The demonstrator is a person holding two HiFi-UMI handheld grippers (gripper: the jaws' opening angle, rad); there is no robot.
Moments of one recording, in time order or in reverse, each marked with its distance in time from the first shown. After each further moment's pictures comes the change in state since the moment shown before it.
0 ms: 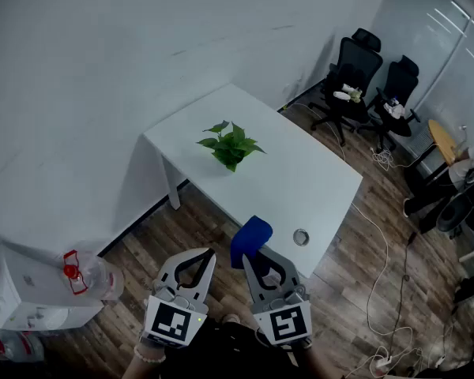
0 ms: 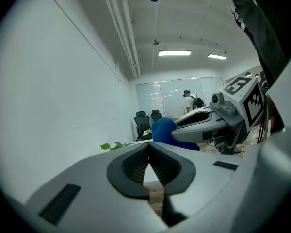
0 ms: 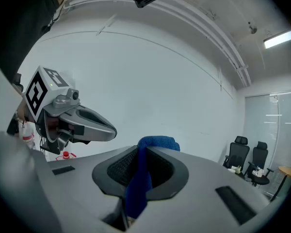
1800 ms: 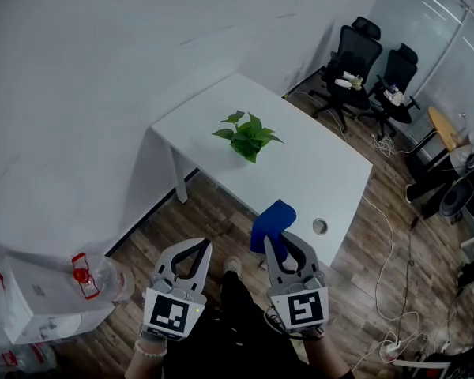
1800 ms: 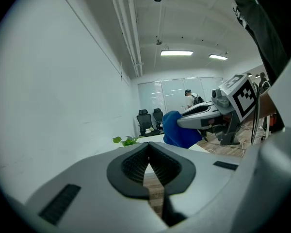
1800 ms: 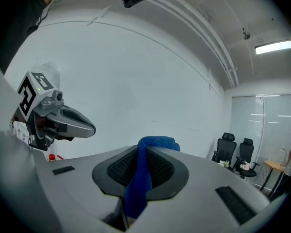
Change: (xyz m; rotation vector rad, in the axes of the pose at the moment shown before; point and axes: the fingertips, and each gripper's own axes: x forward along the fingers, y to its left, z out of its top) left arm -0.033 0.072 -0.039 -0.008 0.014 0.001; right arm 0.040 0.010 0.005 0.023 0.033 -0.153
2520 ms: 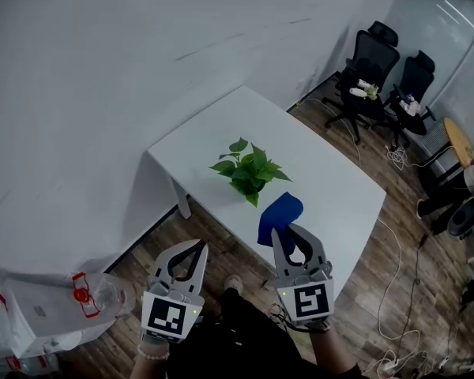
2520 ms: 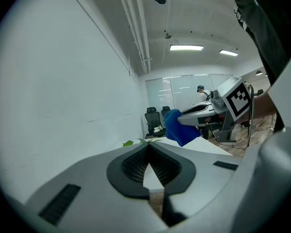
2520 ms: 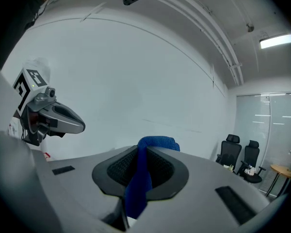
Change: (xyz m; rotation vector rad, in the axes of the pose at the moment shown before) left arm 0.117 0.080 0.012 0.027 0.017 0.073; right arm 0.130 -0.105 0.008 -0.022 -0.008 0.030
